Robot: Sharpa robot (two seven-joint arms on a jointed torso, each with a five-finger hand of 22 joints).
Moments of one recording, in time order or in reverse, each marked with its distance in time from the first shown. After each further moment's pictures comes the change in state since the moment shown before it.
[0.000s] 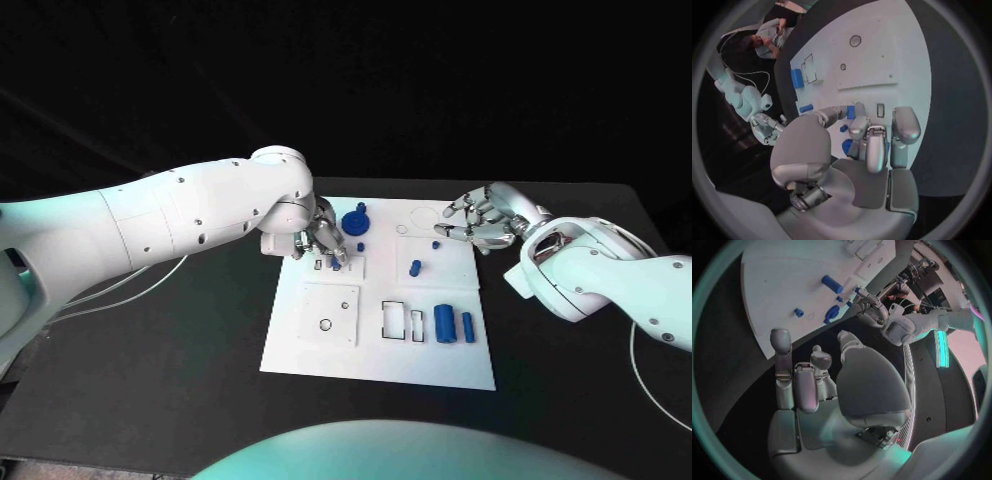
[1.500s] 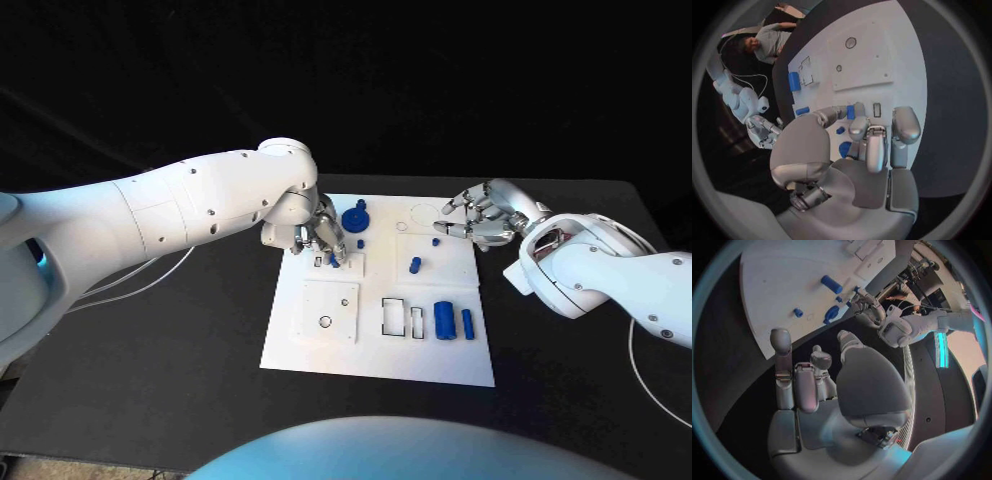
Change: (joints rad) left arm 0.007 0.049 -0.010 -0.081 -0.004 0.082 0.000; left_hand -0.009 -0.009 0.022 -0.024 0.008 0.008 -0.003 -0.001 -0.002 0.000 0.000 0.004 0.000 0.000 0.000 0.000 0.000 0.000 0.000 0.000 0.000 0.000; right arm 0.000 0.001 0.000 0.001 -0.004 0.000 -0.001; right_hand 0.004 -0.004 0.000 0.000 0.000 -0.004 -0.004 0.000 0.000 0.000 0.000 0.000 -0.003 0.000 0.000 0.000 0.000 0.000 0.000 0.000 0.000 -0.001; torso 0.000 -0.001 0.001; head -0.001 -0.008
